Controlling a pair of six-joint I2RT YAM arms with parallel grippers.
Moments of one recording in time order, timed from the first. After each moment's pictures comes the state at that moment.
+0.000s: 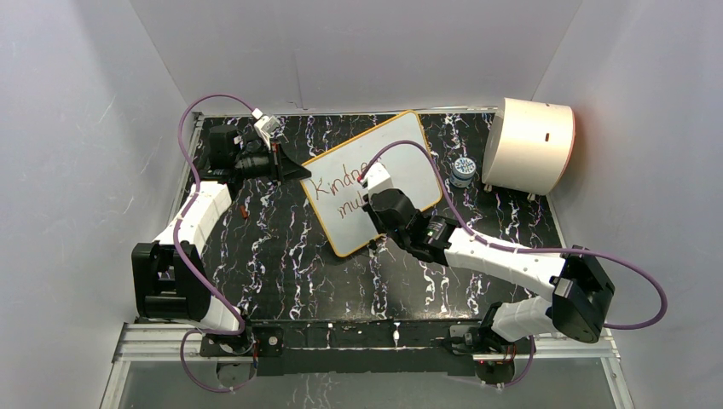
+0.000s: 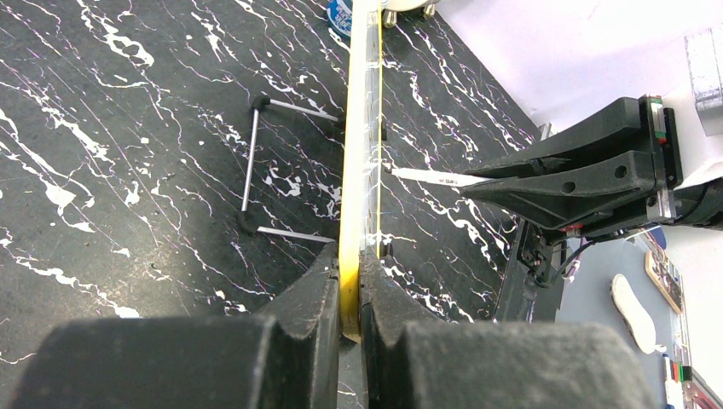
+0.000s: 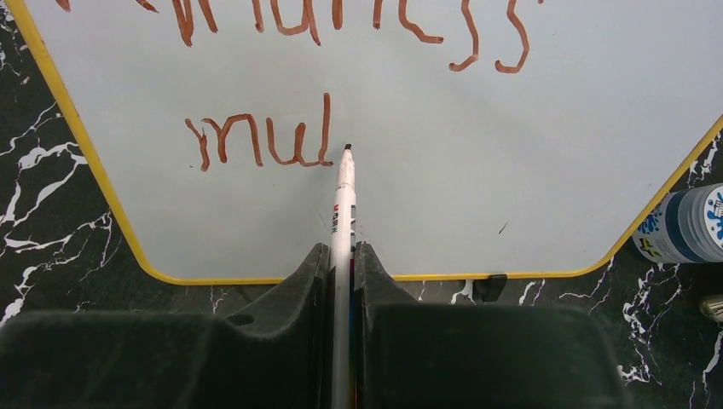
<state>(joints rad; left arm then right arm) -0.05 1.47 1.08 -0.17 1.06 -0.09 1.03 1.33 0.95 -0.17 0.48 0.11</state>
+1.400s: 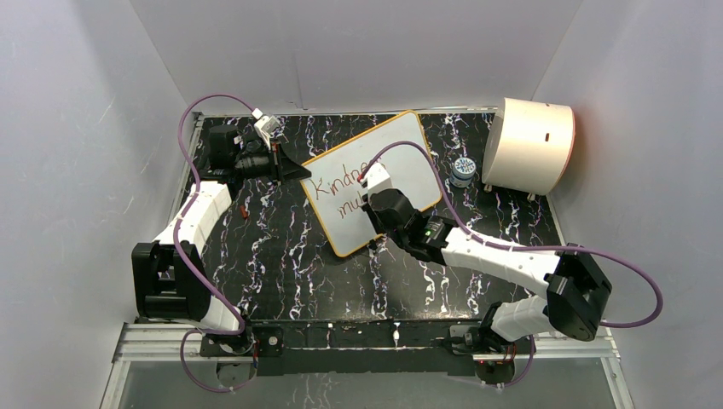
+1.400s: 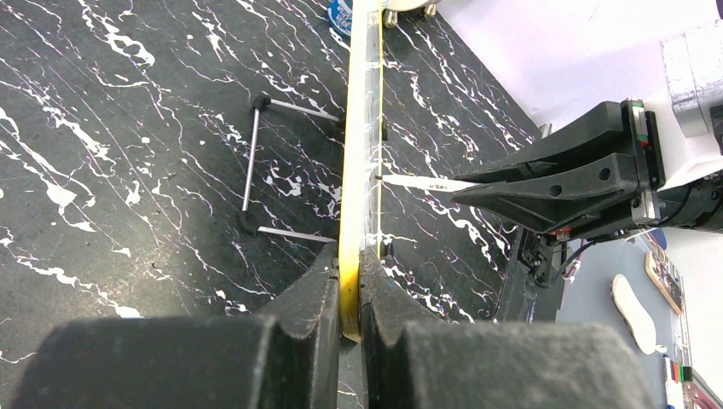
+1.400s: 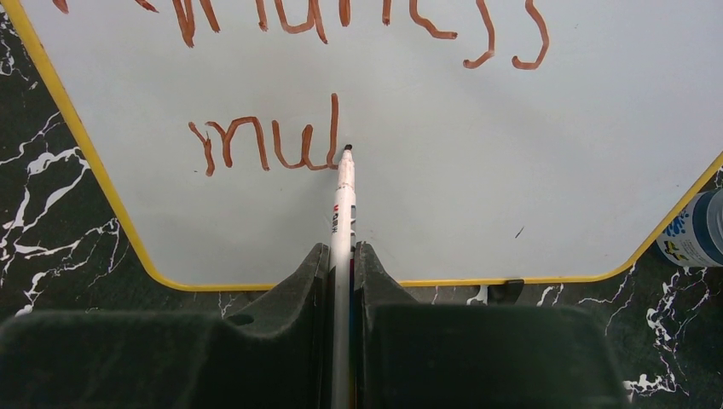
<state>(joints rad) -0.05 1.47 1.08 -0.17 1.06 -0.09 1.02 1.35 0.94 -0.13 0.46 0.13</state>
